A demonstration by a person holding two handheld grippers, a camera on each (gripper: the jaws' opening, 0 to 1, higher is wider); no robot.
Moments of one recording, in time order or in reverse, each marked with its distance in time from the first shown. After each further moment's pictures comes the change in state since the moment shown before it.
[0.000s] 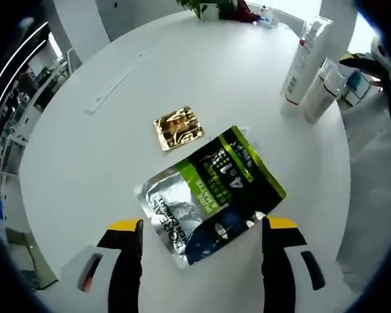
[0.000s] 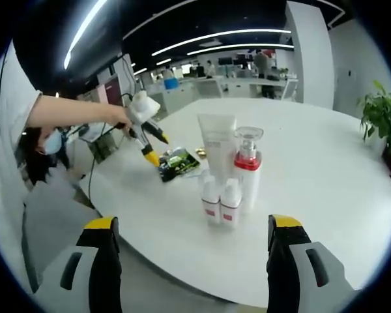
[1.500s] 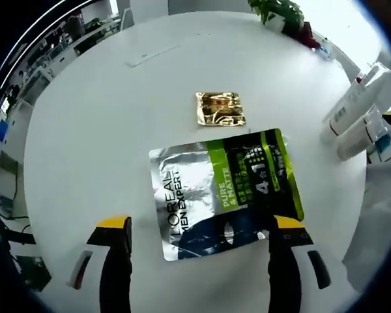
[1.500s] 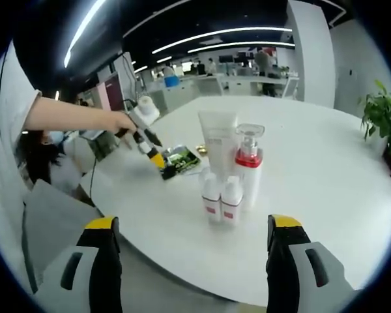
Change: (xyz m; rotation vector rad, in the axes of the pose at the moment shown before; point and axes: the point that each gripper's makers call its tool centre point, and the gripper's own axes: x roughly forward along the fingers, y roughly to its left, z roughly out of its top) left arm 0.014 0.011 -0.027 -0.360 0.028 0.119; right arm 0.001 0.000 -0.003 0.002 0.017 0.004
